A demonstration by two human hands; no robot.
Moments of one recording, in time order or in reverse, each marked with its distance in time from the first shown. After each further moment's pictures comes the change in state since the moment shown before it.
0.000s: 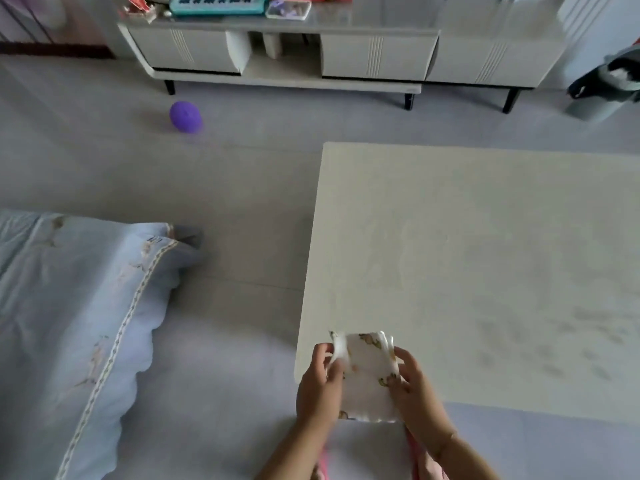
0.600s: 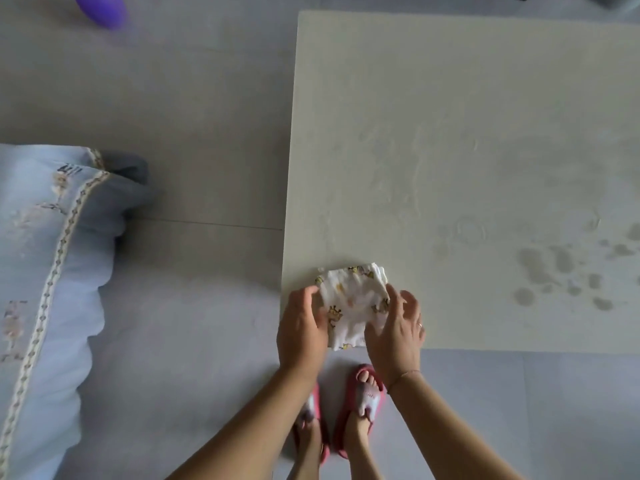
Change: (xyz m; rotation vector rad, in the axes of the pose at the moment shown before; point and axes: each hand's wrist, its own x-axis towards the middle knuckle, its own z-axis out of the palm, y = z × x) left_hand 0.108 -0.124 0.057 0.361 0.139 0.245; right_hand 0.104 0.103 0.082 -0.566 0.393 0.036
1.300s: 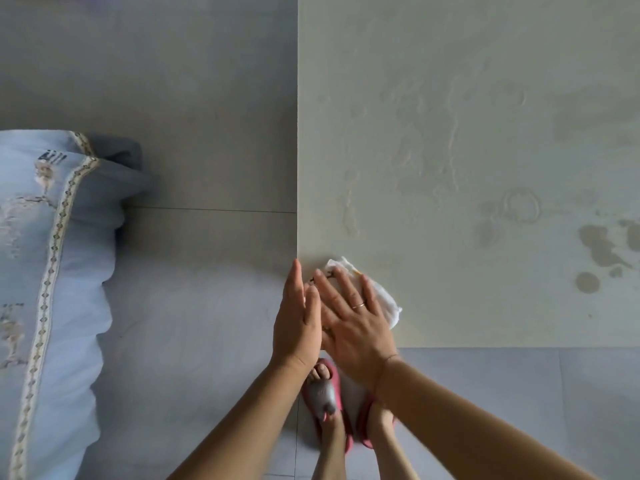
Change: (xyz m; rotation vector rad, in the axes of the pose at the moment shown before) left_hand 0.032 -0.053 0.003 -0.268 -0.148 -0.139; right_hand 0.014 -0.026 0.084 -0.554 -0.070 -0.798
